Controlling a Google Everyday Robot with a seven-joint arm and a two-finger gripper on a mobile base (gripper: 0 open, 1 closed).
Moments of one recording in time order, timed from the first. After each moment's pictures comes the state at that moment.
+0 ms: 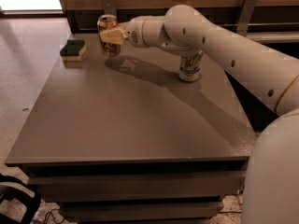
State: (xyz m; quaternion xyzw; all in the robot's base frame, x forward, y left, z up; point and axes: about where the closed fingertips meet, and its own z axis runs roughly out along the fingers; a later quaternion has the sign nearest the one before) arm 0.767 0.093 0.920 -0.34 0.71 0.28 0.55
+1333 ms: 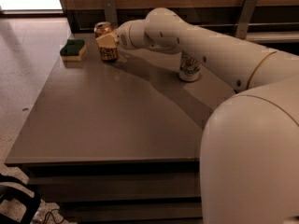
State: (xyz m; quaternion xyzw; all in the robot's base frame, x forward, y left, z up) arm 0.802 0.122 0.881 -0.34 0.75 0.23 0.52
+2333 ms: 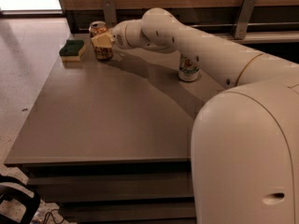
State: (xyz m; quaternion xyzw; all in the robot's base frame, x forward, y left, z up) arm 0.812 0.140 0.874 -0.36 0.74 0.25 0.52
